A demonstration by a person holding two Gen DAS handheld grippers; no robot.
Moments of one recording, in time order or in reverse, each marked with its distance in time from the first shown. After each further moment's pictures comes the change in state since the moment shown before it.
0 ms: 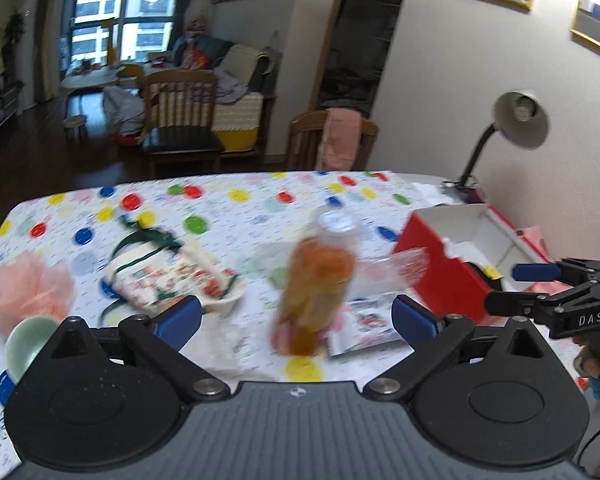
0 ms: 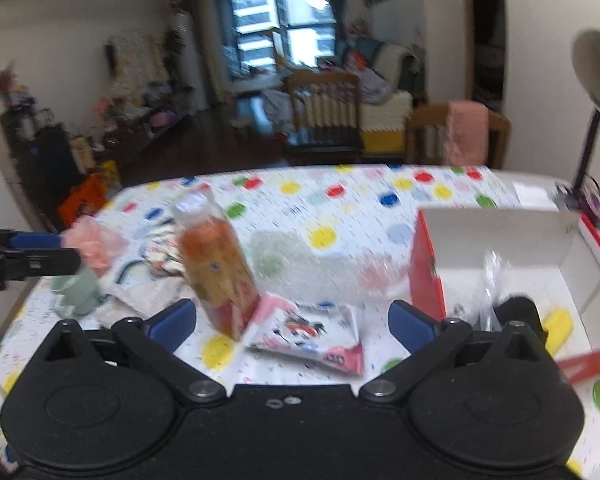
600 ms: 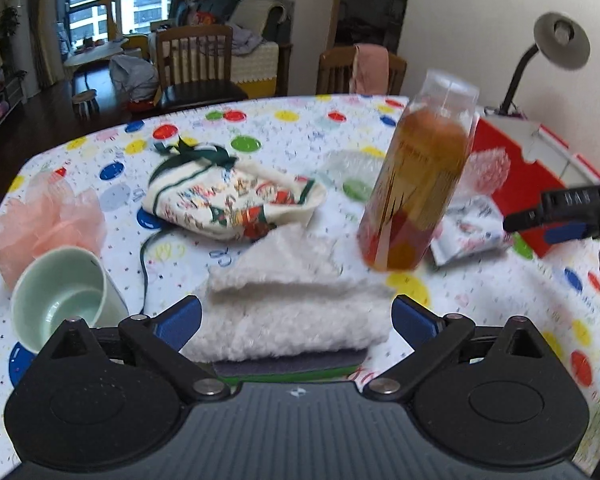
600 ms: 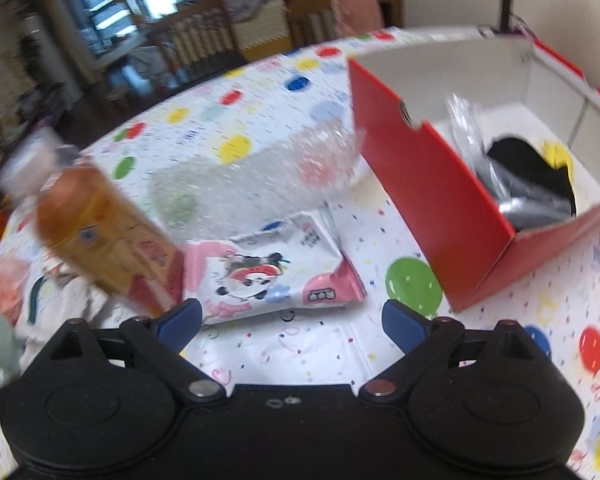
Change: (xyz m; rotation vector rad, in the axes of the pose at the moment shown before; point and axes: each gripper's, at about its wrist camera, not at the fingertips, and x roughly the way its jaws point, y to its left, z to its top) left arm 0.055 0.072 -0.066 0.077 0.138 0.066; right arm 0.103 -0.007 -0.032 0.397 0.217 -0.226
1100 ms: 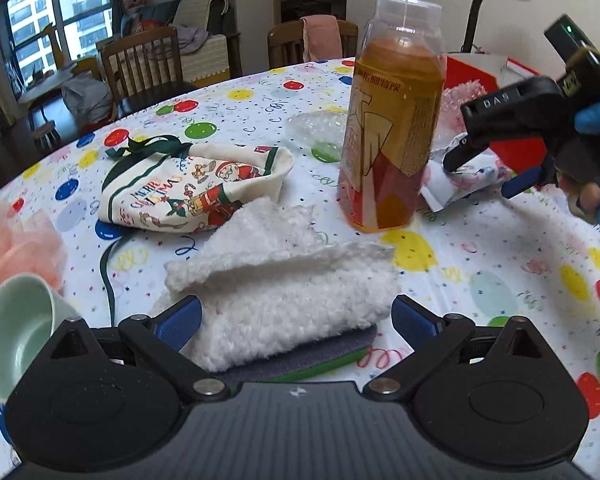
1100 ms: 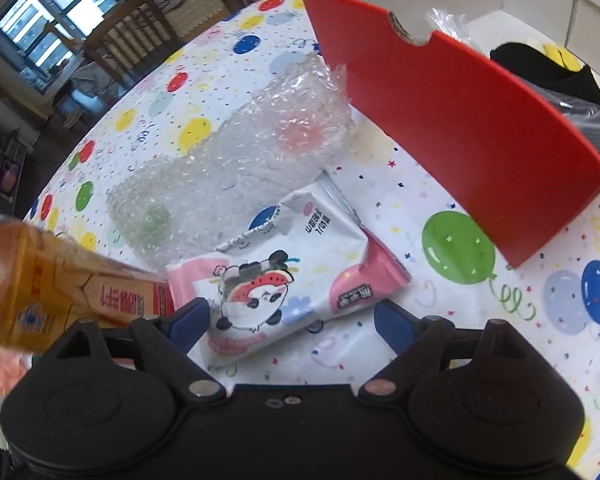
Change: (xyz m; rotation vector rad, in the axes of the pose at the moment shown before) left arm 0.036 -0.011 -0.013 0.202 0.045 -0.045; right arm 0.055 0.004 0.013 0.266 0.102 -0.004
